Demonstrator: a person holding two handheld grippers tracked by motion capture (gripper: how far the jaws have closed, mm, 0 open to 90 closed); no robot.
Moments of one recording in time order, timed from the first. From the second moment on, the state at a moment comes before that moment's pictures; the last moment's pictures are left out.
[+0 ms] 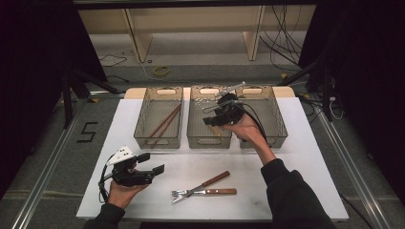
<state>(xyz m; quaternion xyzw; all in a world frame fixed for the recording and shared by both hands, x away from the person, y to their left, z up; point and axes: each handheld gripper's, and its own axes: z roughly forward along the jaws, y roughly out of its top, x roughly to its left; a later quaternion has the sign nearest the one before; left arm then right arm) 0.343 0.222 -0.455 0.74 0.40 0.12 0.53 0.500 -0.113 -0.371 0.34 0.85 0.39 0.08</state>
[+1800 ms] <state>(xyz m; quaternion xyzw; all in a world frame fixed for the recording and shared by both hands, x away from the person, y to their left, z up) 0.344 0.222 -0.455 0.74 0.41 0.12 0.52 0.397 -0.107 -0.418 0.16 0.93 0.32 0.02</state>
